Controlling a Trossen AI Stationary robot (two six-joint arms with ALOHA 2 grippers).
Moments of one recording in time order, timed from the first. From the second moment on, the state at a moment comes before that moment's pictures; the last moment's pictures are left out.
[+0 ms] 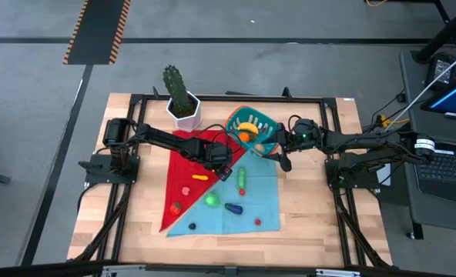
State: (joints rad) left arm 0.03 1.87 1.18 -0.56 -0.14 -0.86; right arm -0.33 1.14 0.39 0.32 -0.33 -0.09
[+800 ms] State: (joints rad) left arm -0.05 1.65 1.18 -0.60 -0.31 -0.65; right arm -0.33 1.14 0.39 0.32 -0.33 -0.11
